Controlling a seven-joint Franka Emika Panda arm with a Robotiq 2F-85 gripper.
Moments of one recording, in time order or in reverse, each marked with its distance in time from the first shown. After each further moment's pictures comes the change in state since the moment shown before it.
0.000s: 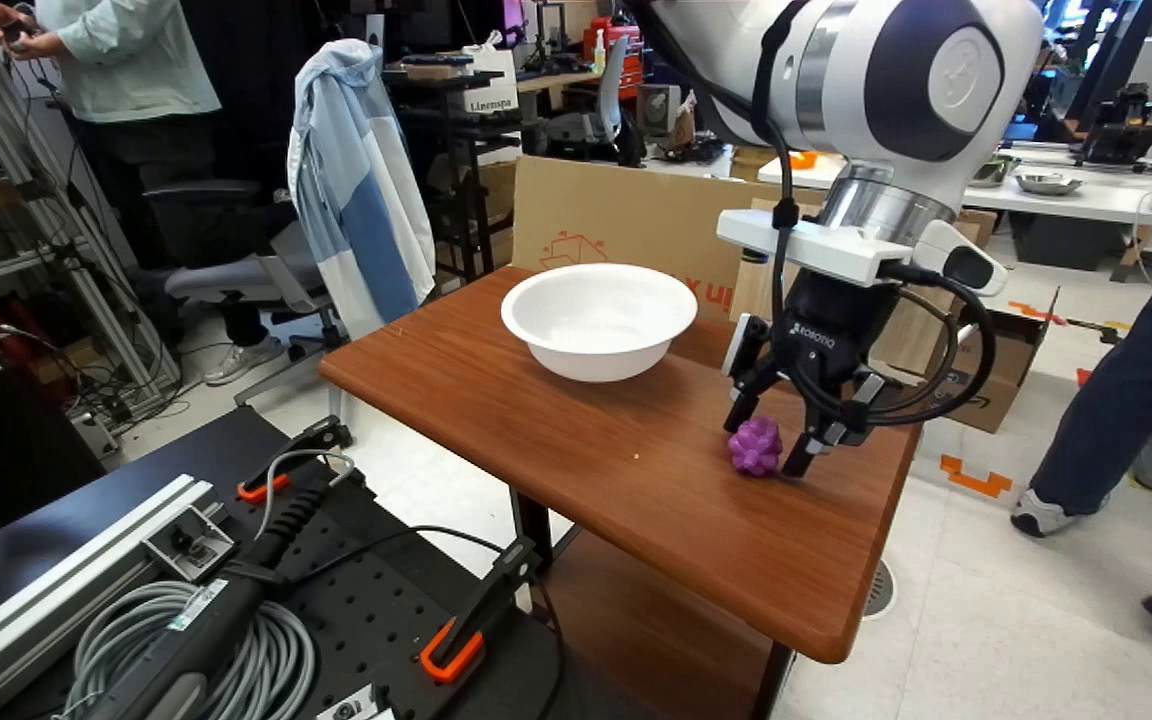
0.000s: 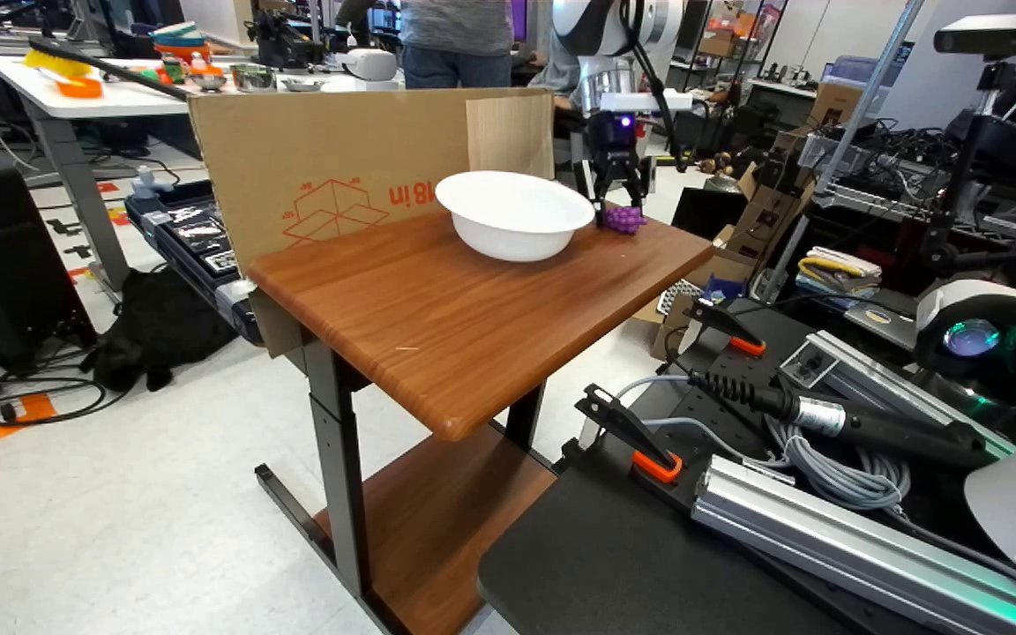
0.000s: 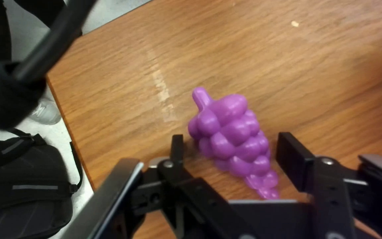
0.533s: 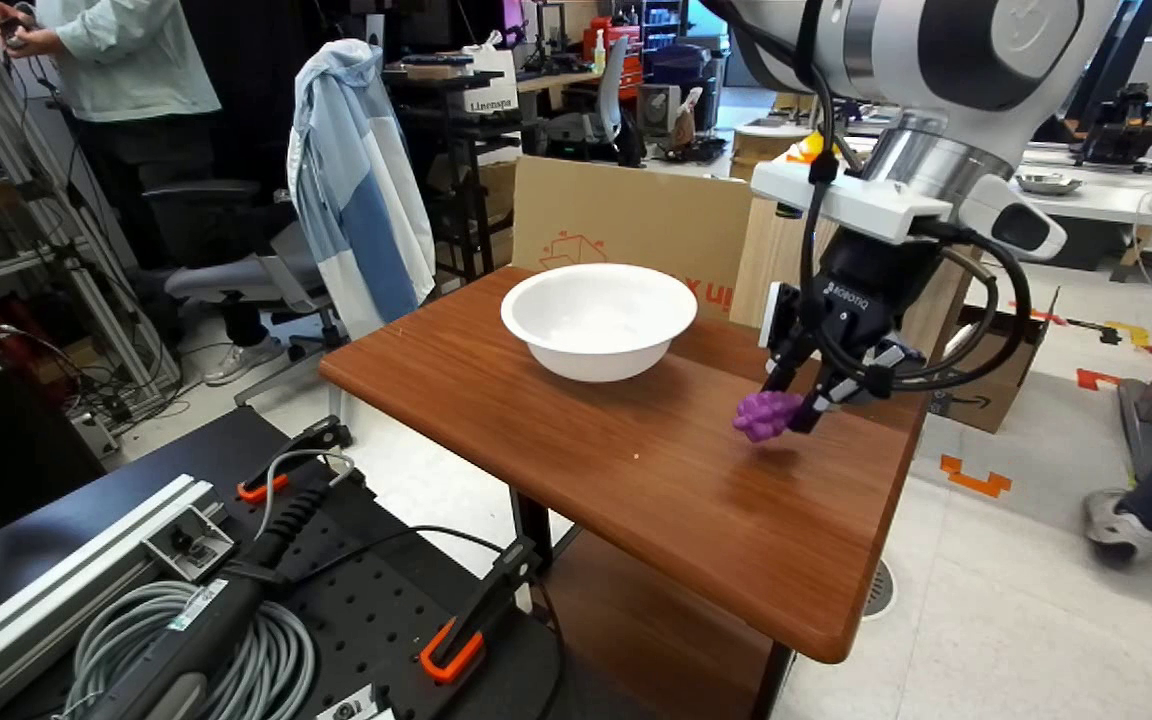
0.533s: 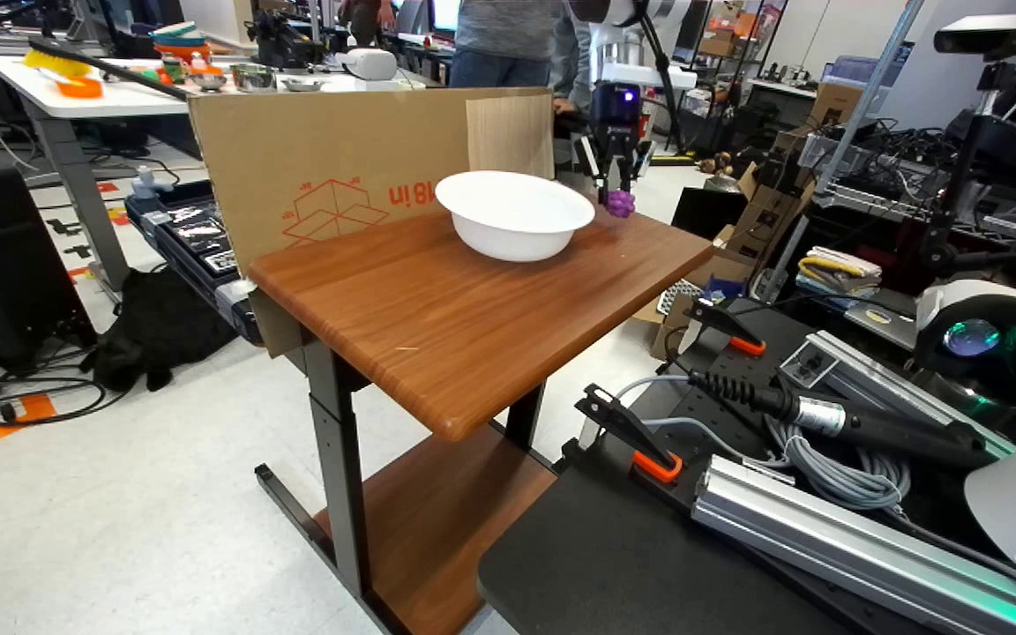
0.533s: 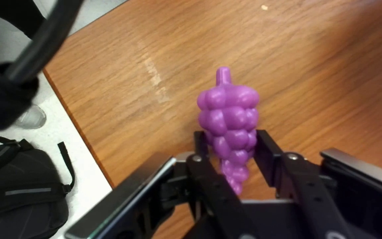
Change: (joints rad) arm -0.035 -0.018 0.001 0.067 0.089 -0.033 0.032
